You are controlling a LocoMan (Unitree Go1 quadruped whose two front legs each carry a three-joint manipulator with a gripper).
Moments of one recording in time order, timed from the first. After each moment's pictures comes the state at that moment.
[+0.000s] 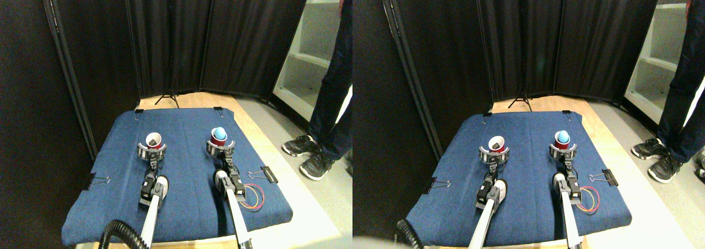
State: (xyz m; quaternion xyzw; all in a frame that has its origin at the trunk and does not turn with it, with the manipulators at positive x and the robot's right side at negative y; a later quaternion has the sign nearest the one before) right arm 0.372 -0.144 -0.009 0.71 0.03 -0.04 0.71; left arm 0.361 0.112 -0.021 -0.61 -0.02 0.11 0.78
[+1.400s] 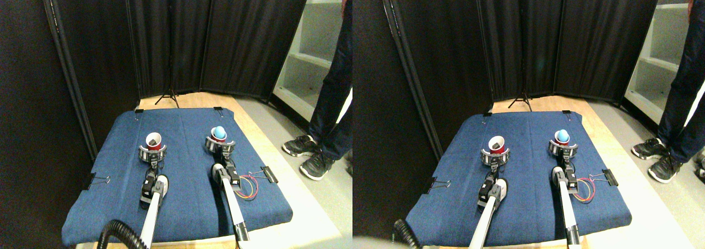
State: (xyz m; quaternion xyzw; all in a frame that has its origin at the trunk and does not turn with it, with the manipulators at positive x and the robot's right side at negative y) right arm 0.398 -0.151 -0.020 0.74 0.01 -0.07 0.67; left arm 0.368 0.112 -0.036 -0.64 0.00 0.13 0.75
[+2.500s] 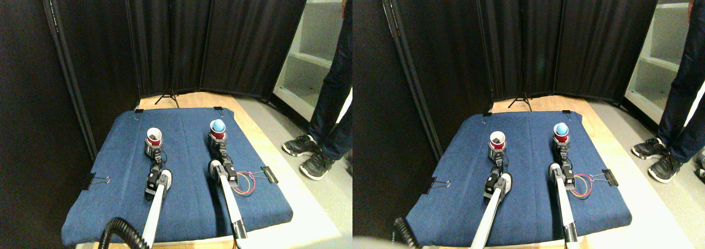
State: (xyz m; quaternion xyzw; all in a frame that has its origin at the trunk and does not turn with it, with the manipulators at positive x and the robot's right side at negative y) right arm 0.401 -0.146 -0.008 0.69 -0.01 -0.10 0.72; left arm 0.384 0.107 -0.034 -0.61 -0.04 0.16 0.77
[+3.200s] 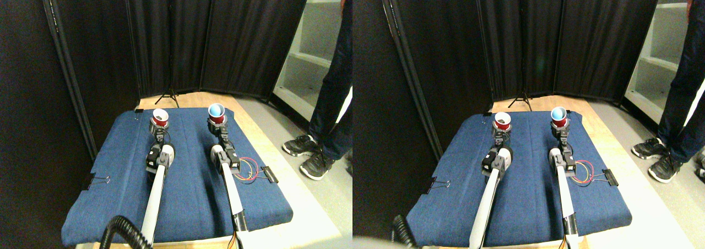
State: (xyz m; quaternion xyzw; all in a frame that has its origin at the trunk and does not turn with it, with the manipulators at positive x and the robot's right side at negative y) right arm 0.405 -0.131 0.052 0.61 -0.01 -0.03 0.80; left arm 0.392 0.080 0.035 -0.58 0.04 0.10 0.81
